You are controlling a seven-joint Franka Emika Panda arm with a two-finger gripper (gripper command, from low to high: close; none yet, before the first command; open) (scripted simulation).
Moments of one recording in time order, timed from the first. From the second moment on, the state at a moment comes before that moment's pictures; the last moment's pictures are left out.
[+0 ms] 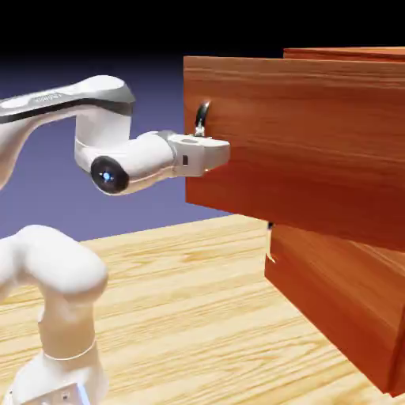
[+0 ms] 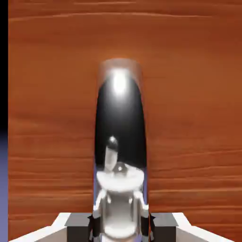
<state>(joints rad) 0.39 -1.36 -0.17 -2.96 1.53 2.86 -0.92</state>
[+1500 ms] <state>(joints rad) 0.54 -1.41 -1.24 -2.04 0.38 1.19 -0.56</state>
